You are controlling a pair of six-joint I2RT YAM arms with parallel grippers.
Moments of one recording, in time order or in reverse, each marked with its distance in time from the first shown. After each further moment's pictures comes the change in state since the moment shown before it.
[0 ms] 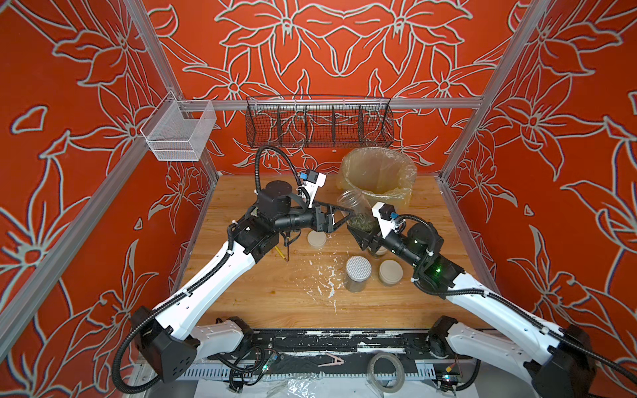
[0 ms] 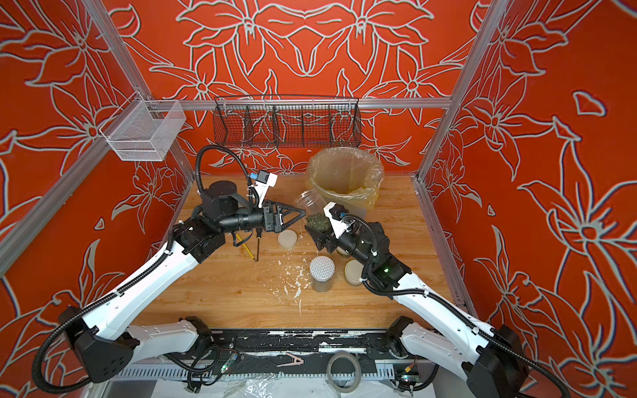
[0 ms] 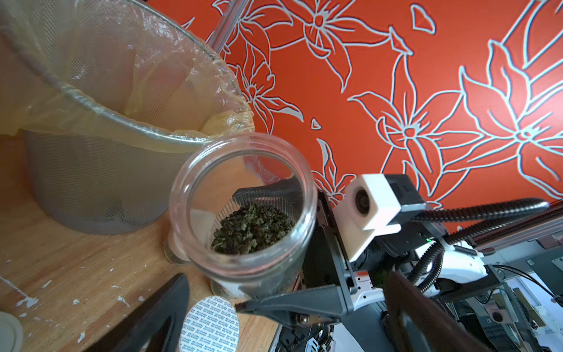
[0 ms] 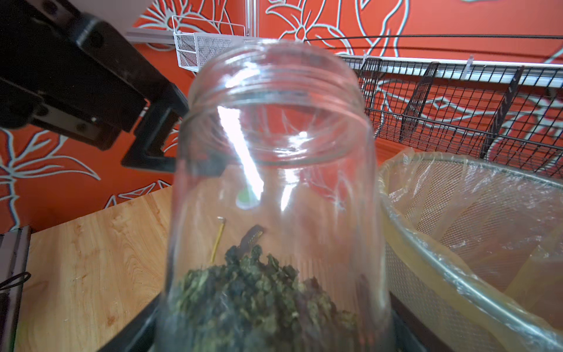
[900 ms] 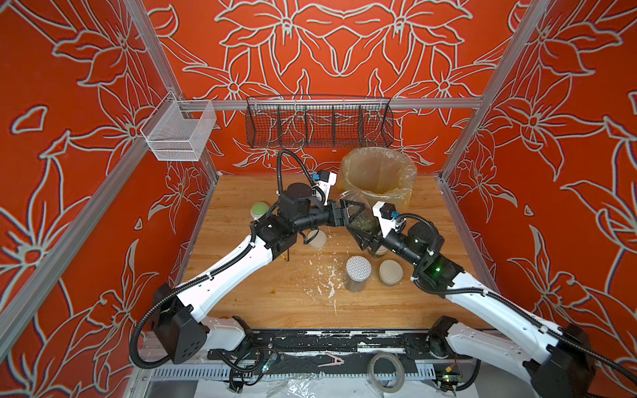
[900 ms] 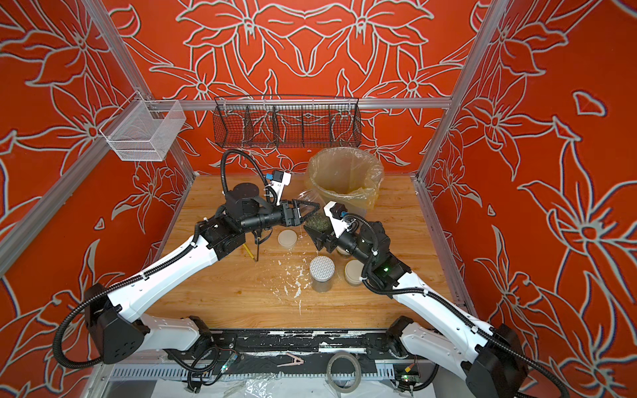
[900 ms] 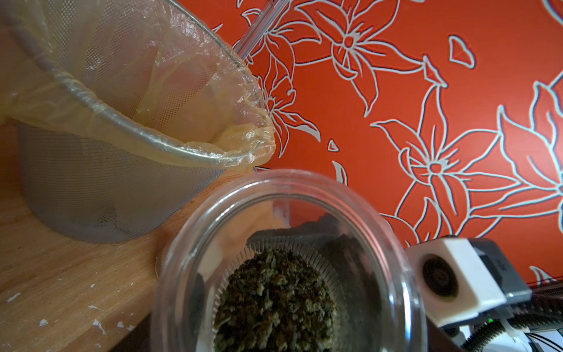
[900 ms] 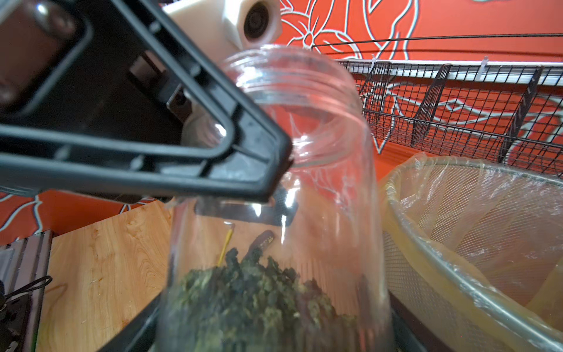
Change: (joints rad) left arm -0.090 0.102 -0.002 0.132 -0.195 -0.157; right arm -0.010 0.007 -0.002 0.028 -0.052 0.036
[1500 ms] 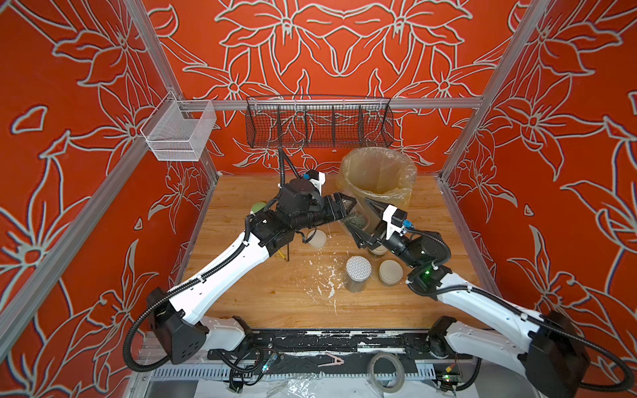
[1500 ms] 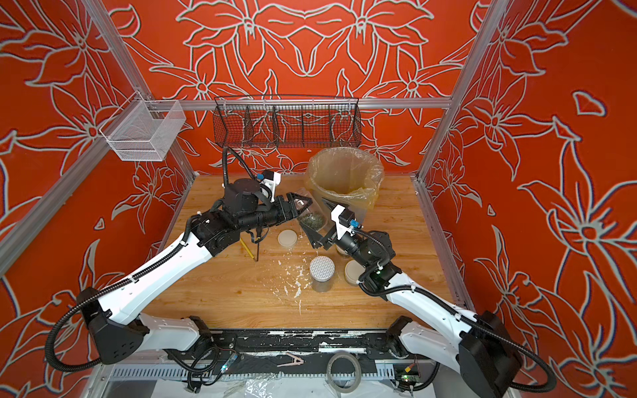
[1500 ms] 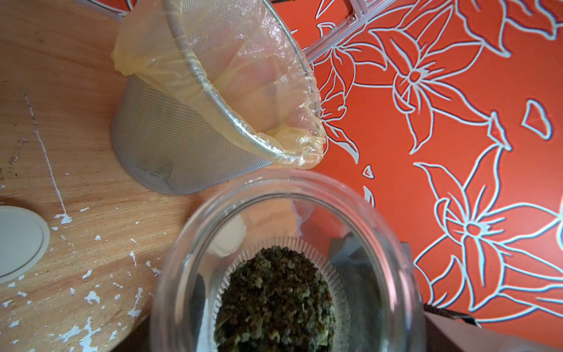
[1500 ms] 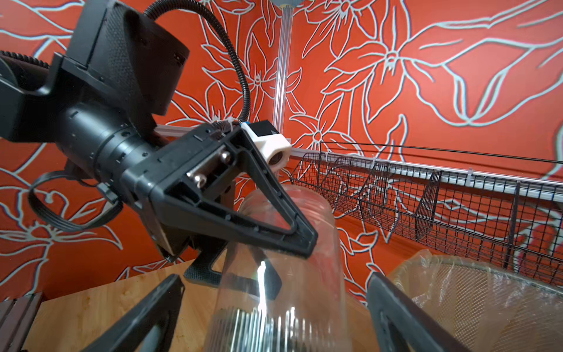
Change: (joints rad) left arm -0.010 -0.013 0.128 -0.286 -0.192 -0.164; right arm 0.008 0.111 -0.133 0.603 -0.041 0.003
